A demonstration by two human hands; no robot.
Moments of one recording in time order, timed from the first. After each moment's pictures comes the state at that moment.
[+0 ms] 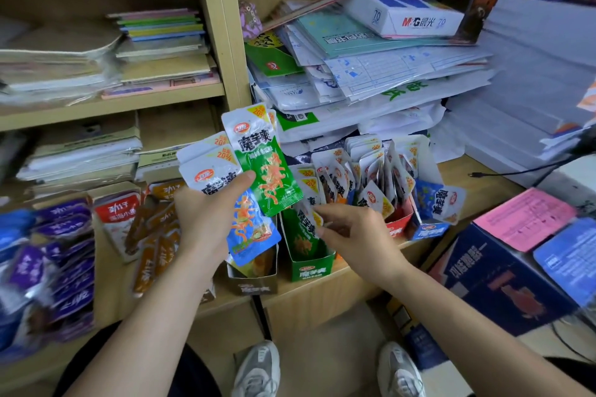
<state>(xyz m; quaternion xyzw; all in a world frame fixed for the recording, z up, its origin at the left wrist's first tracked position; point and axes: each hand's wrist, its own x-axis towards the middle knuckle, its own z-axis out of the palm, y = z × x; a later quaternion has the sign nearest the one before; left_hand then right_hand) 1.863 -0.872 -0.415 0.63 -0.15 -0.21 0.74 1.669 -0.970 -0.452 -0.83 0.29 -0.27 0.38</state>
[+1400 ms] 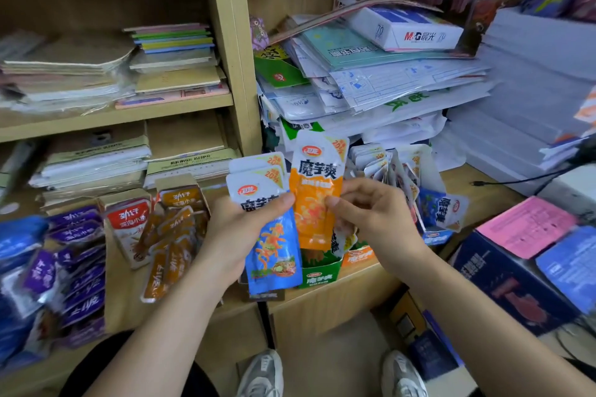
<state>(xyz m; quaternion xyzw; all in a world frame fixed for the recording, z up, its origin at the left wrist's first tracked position) 1.844 -0.857 -0.404 0.60 -0.26 -0.35 0.67 1.676 -0.971 -0.409 -0.66 0.28 -0.37 0.59</state>
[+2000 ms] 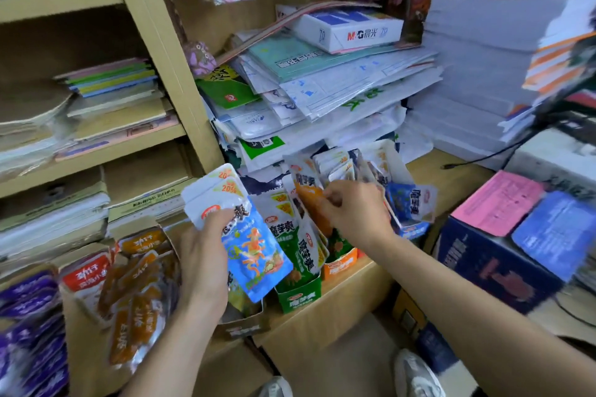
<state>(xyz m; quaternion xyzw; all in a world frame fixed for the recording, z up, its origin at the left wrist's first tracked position) 1.833 -0.885 -0.411 0.62 -0.18 -0.26 0.72 1.675 -1.038 -0.448 -0.82 0.39 -0.37 0.21</state>
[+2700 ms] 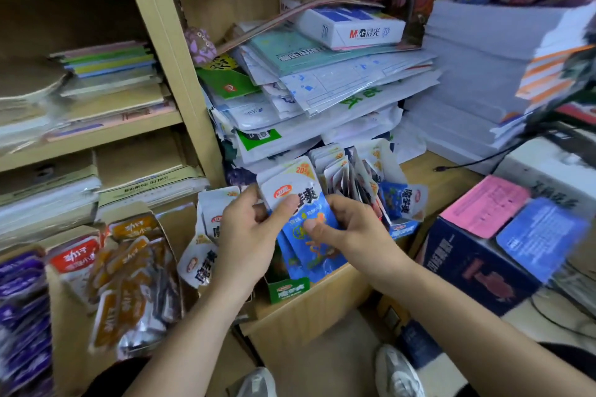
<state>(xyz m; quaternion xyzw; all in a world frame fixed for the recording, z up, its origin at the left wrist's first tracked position) 1.800 -0.905 -0.419 0.60 -0.40 -0.26 0.64 1.646 -0.974 -0.422 -0.64 0.28 -0.31 0.64</state>
